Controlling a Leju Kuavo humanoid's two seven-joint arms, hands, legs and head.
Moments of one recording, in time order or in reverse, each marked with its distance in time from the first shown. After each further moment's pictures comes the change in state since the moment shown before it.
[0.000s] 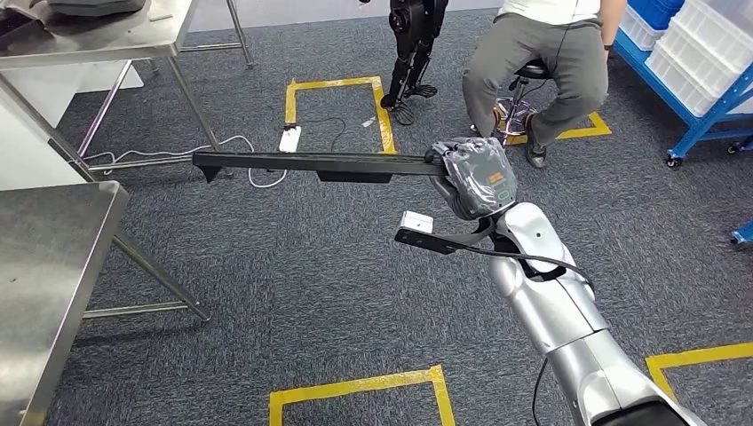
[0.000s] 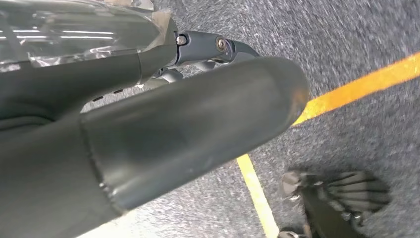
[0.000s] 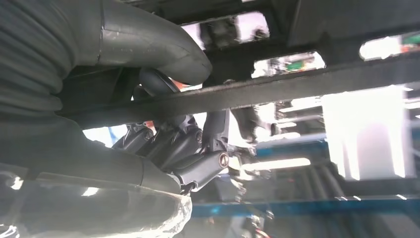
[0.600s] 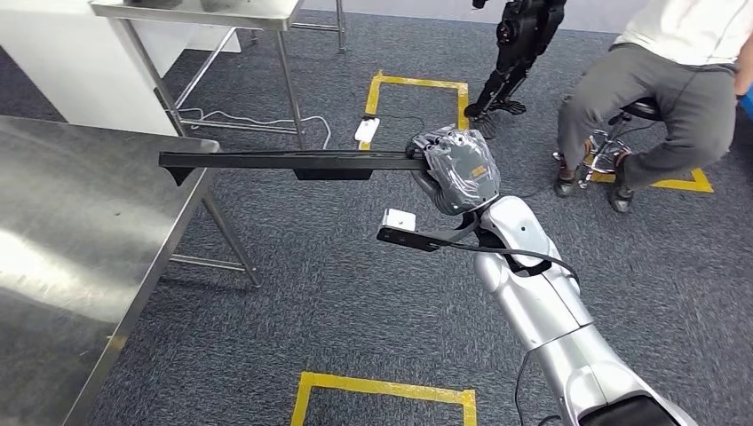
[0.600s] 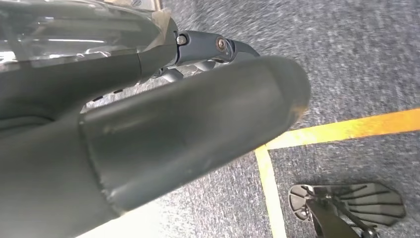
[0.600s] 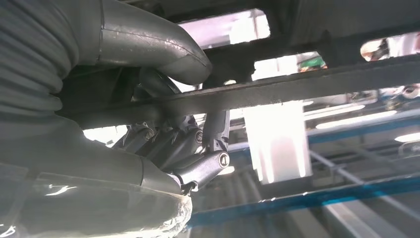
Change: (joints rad) left arm 0.013 -0.001 -0.017 0.002 -0.030 0.014 0.037; right arm -0.031 0.053 0.020 0.021 0.007 0.009 -0.009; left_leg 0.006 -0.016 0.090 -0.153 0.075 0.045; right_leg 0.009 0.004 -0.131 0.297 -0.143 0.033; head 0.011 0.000
